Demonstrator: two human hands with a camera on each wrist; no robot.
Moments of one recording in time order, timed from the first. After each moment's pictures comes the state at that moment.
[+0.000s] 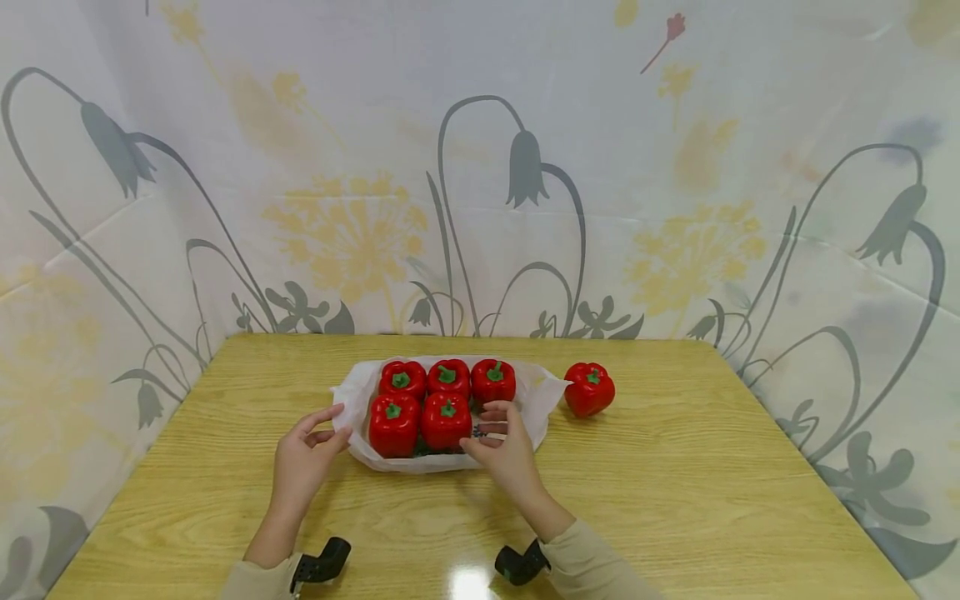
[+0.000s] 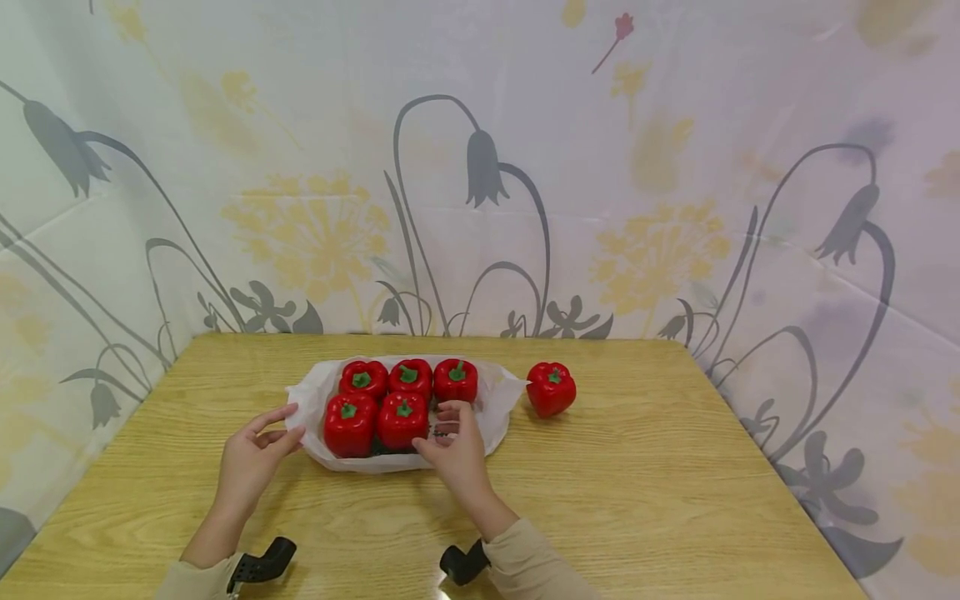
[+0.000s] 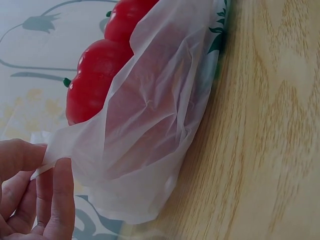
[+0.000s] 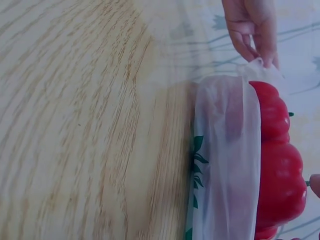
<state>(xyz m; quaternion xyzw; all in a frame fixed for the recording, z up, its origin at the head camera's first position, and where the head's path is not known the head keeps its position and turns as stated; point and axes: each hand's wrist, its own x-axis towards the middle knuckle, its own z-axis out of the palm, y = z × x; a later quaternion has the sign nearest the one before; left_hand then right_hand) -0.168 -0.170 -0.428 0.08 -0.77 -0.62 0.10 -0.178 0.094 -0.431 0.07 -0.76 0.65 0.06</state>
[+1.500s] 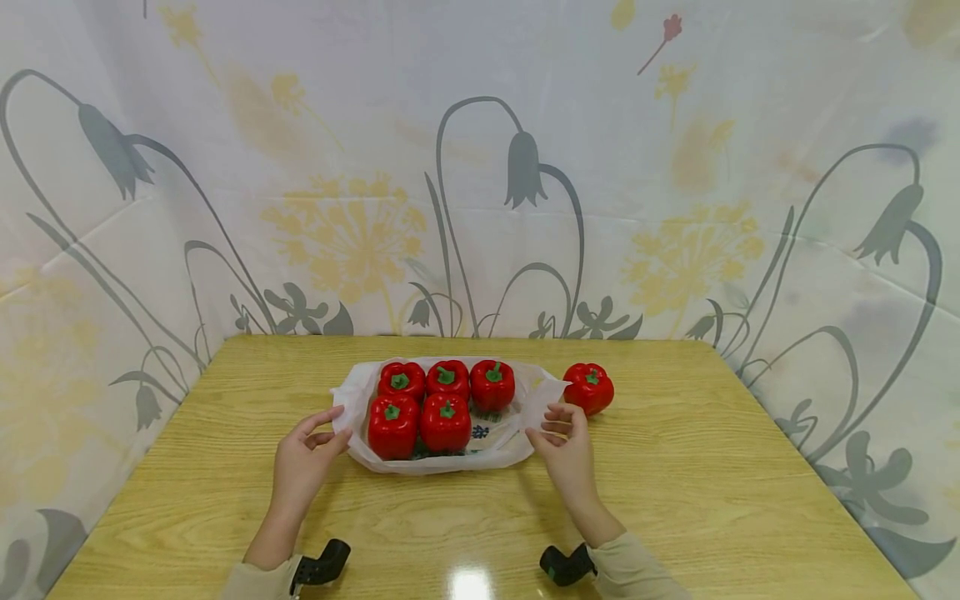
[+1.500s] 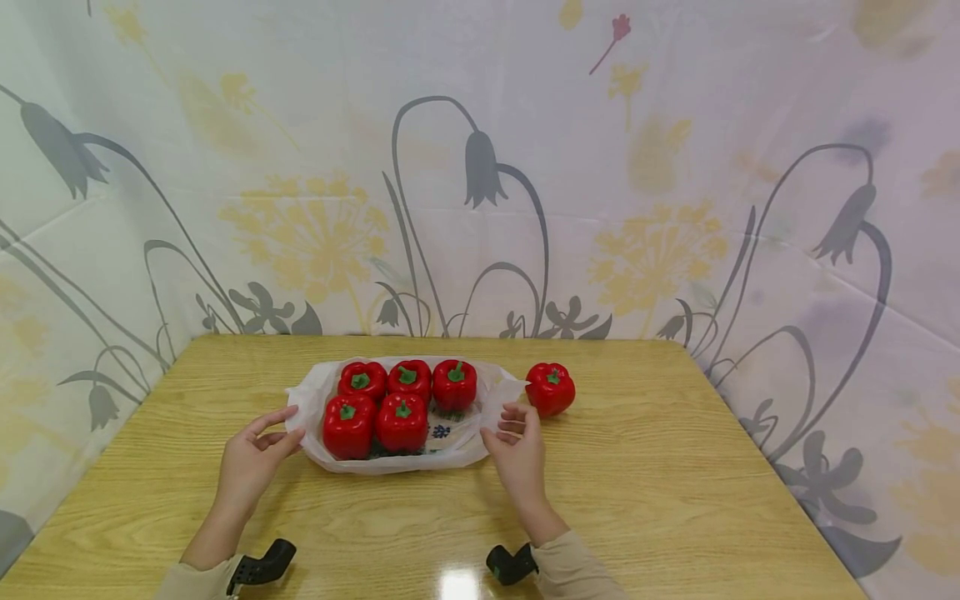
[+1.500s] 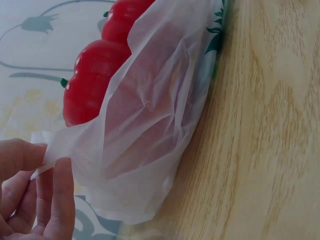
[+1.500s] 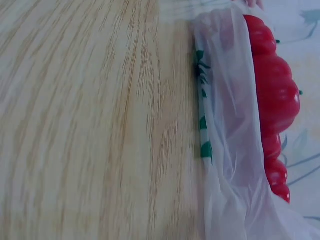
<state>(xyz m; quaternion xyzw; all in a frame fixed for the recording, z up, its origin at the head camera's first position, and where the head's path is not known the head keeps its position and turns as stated) -0.167 -0.167 -0.427 0.08 -0.76 -0.64 0.10 -0.174 0.155 -0.433 -0.02 -0.74 0.65 0.18</state>
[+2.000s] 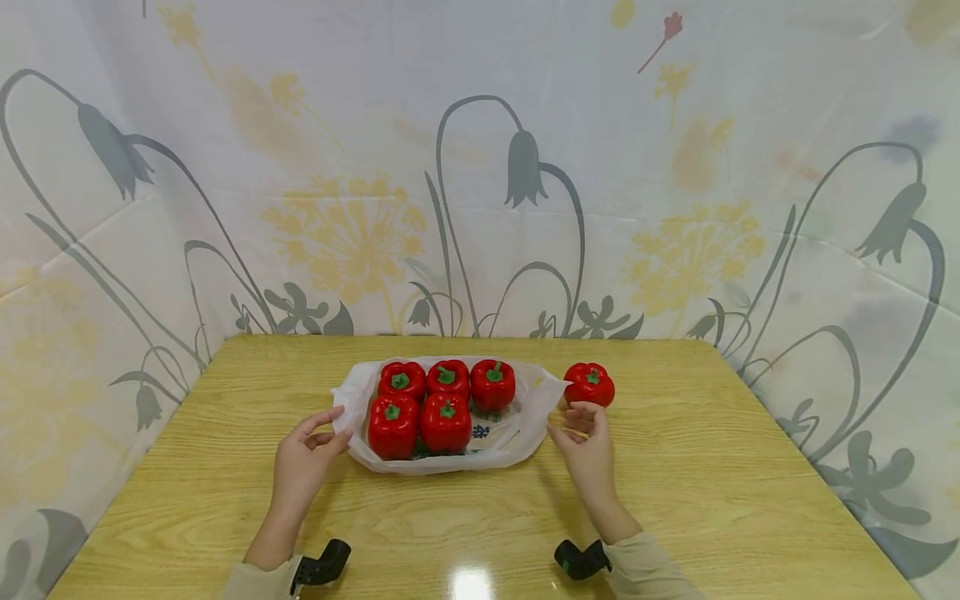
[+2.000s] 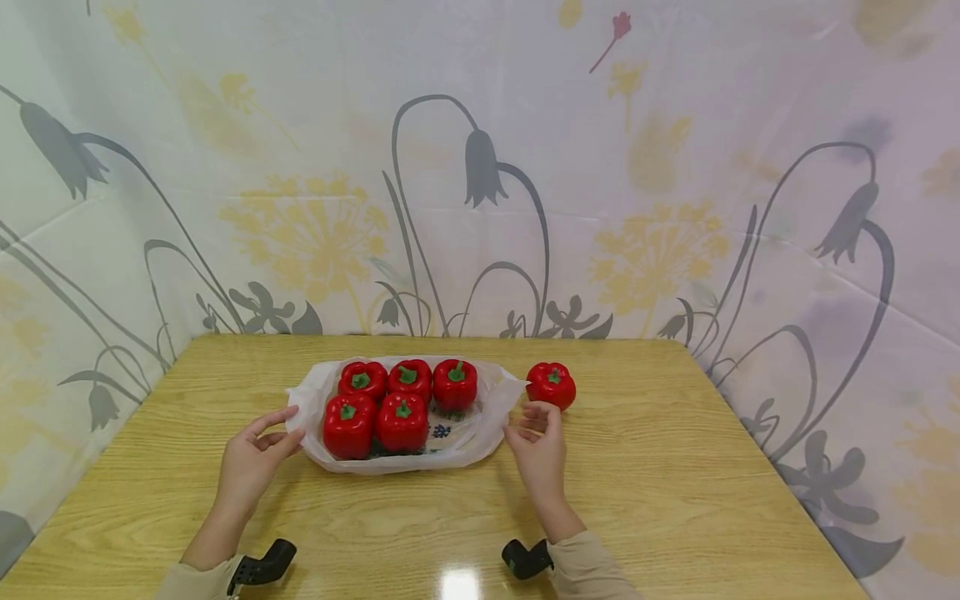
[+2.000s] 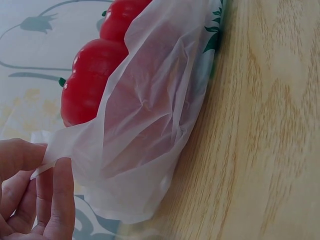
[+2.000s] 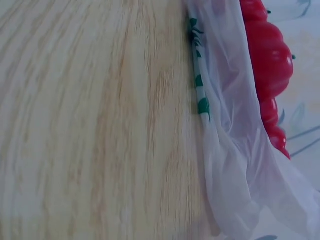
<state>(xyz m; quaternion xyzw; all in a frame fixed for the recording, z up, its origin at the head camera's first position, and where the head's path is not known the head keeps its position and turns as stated) -0.168 -0.167 -0.428 0.08 -0.76 -0.63 0.11 -0.179 0.177 -0.433 -0.05 -0.74 0.64 0.21</state>
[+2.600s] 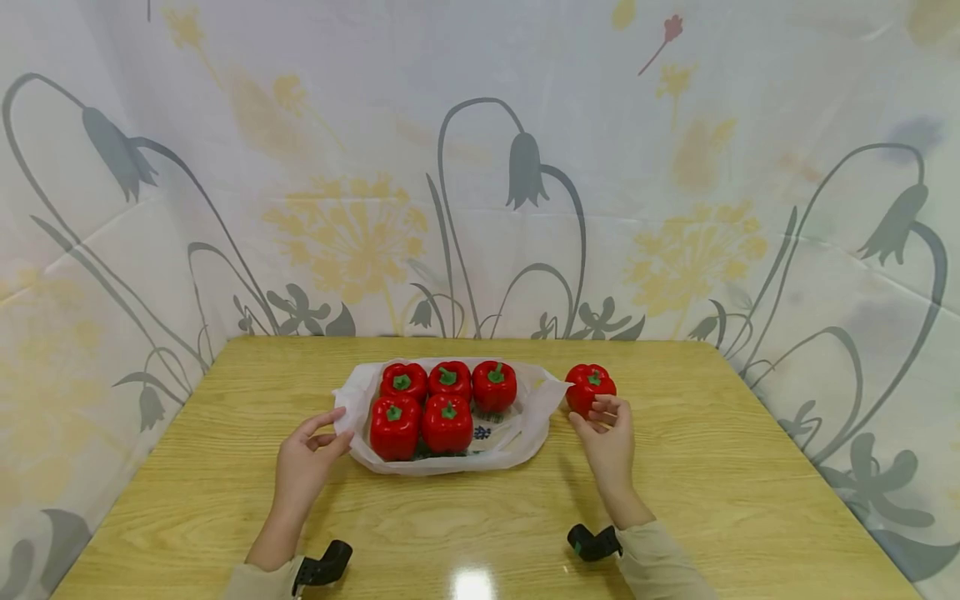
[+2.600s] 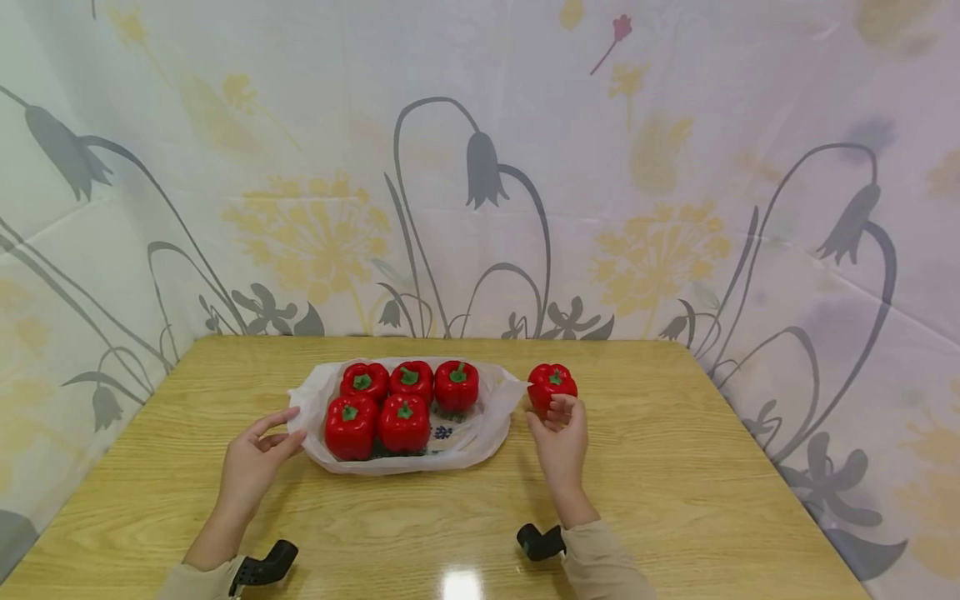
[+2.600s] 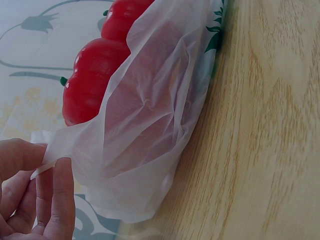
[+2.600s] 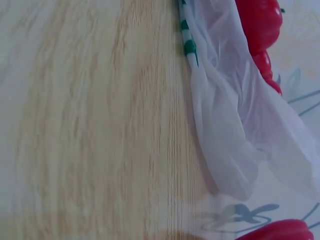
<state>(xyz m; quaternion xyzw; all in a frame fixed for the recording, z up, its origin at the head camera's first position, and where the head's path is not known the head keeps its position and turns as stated) -0.168 -0.168 -0.429 0.08 -0.76 -0.64 0.11 -0.192 0.202 -0.437 -0.08 -0.75 0.60 0.26</state>
